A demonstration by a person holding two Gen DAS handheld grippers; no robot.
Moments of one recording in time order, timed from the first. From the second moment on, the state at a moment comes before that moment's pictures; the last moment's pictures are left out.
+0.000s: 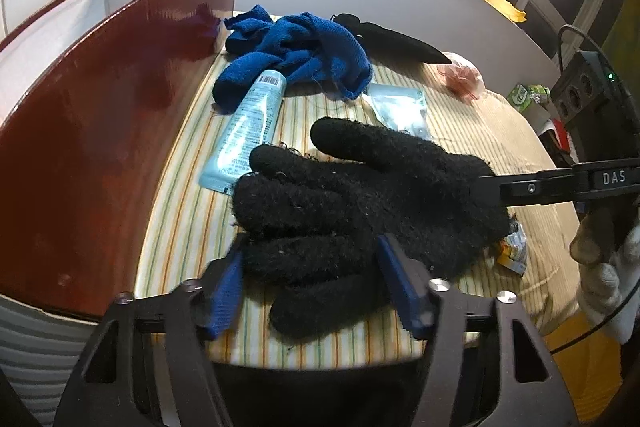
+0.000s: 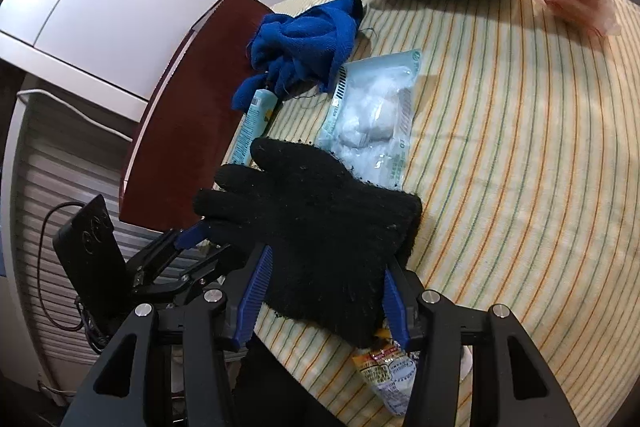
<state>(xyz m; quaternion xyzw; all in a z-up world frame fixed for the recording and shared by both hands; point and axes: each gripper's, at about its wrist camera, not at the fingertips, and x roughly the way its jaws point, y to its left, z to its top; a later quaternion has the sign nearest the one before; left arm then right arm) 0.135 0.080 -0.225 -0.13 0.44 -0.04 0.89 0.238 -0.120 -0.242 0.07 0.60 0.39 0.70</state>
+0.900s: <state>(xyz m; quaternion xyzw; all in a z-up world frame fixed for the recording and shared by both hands) 0.143 0.070 -0.223 -0.13 0.42 -0.05 0.90 0.225 -0.112 -0.236 0.02 0.58 0.36 0.73</state>
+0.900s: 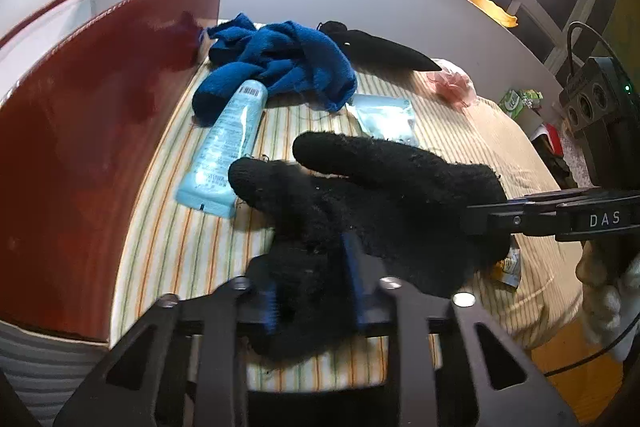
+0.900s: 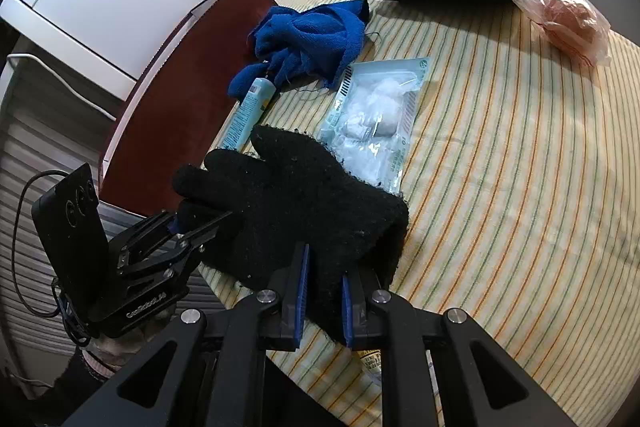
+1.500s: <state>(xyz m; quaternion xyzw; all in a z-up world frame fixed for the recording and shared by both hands) 0.112 0.076 -0.151 -0.13 0.34 -0.09 0.93 0.192 -0.112 -0.168 0.00 0.51 0.38 0.77</state>
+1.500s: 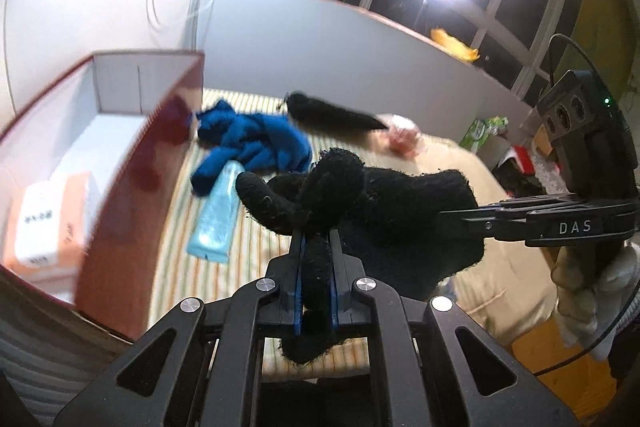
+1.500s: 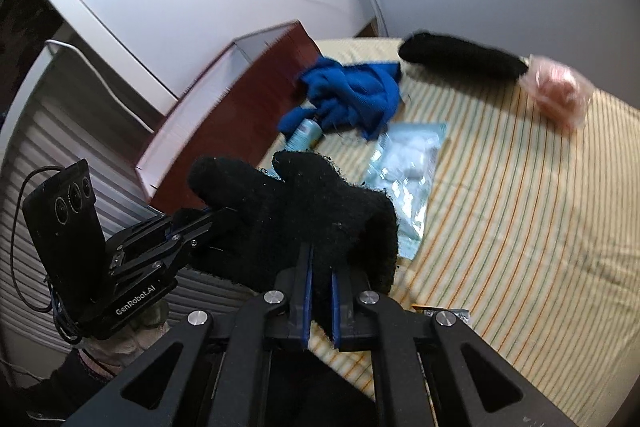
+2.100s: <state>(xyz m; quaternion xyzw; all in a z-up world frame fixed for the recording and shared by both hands) 0.101 0.177 -0.066 -0.11 0.25 -0.03 0.96 0.192 -0.005 -0.063 -0.02 0.41 0.45 0.79</state>
